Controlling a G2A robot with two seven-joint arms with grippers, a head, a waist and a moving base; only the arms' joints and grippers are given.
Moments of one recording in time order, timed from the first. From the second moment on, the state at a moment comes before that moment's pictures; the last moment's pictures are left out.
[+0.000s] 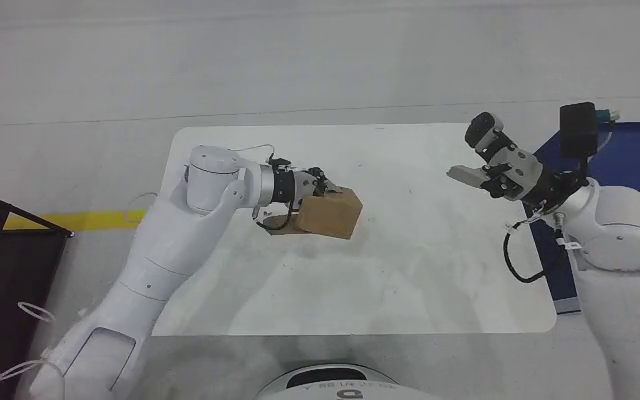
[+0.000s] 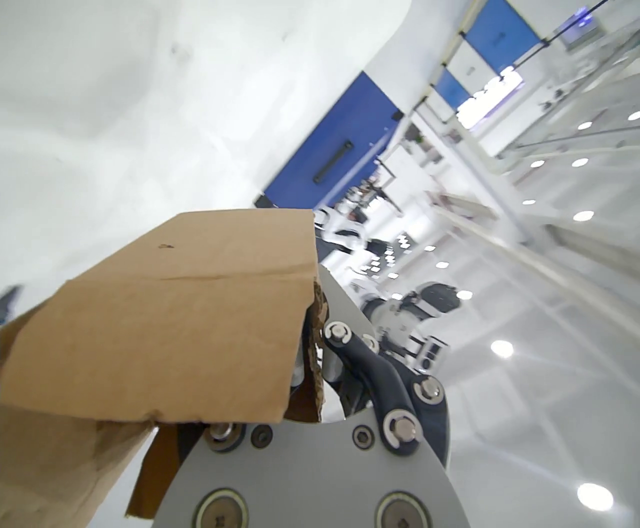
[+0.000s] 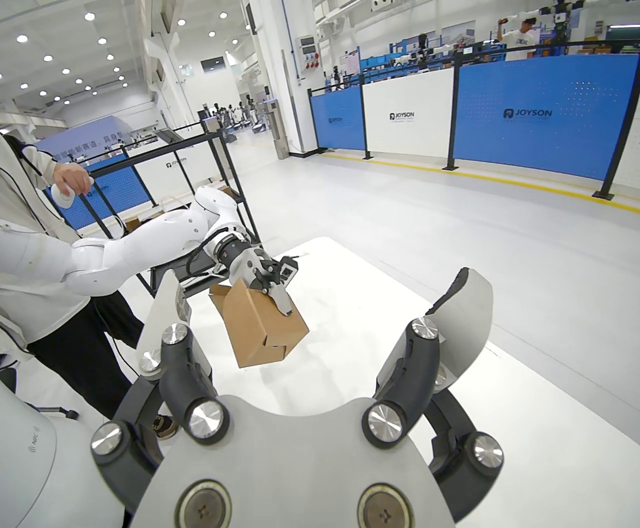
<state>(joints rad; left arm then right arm) 0.88 -1.17 -0.93 -1.58 -0.64 0.95 -0.68 -1.53 -0.90 1.75 -1.98 -0.16 -0.71 0.59</state>
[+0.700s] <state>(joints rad) 0.59 -1.20 -0.57 -1.50 0.00 0.68 -0.99 -1.83 -0.92 1.72 -2.03 -0.20 -0.73 0.50</state>
